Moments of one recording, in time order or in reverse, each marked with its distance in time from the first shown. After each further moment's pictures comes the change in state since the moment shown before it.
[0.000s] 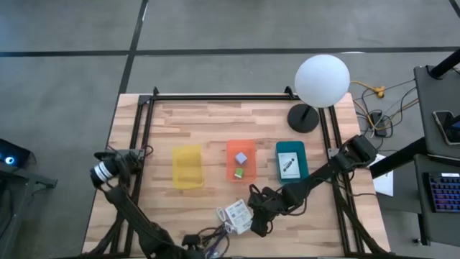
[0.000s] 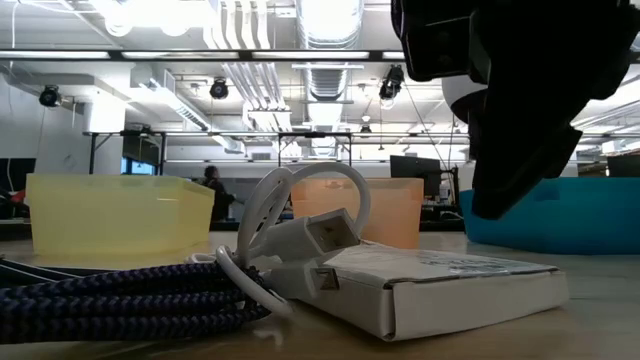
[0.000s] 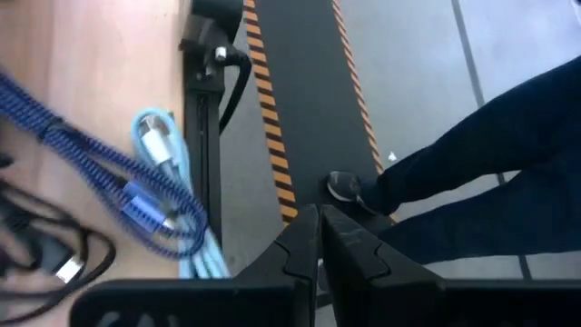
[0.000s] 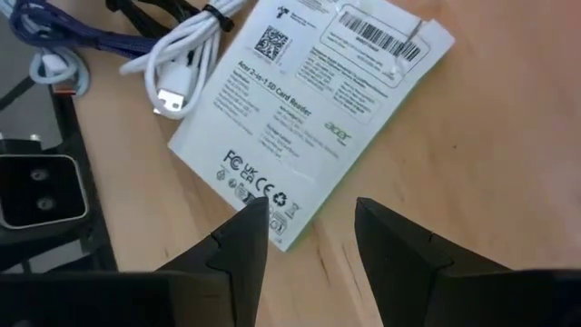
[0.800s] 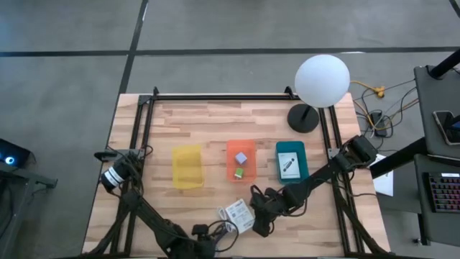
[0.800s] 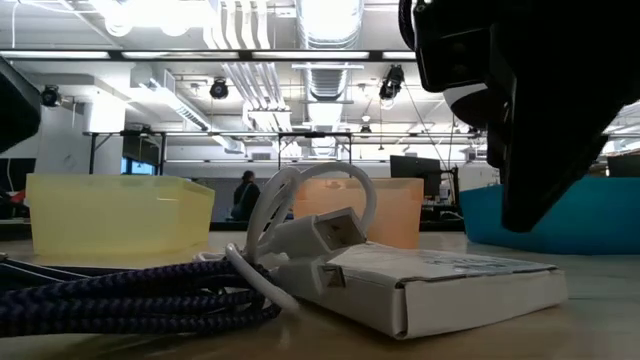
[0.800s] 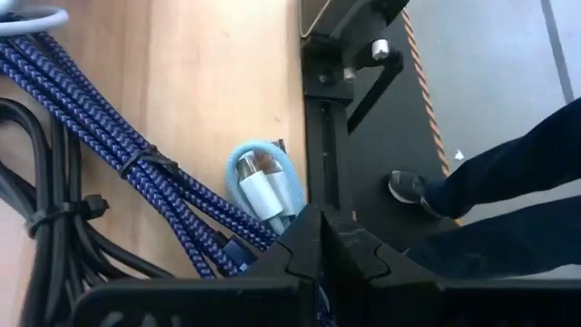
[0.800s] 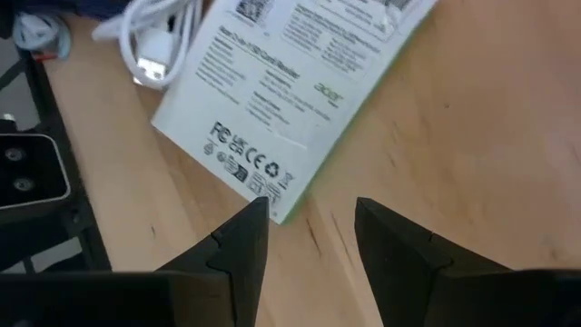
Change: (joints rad) left arm 0.091 0.110 -0.030 0.003 -0.016 0.068; right arm 0.006 0.000 -0.007 -0.042 -0.024 0.037
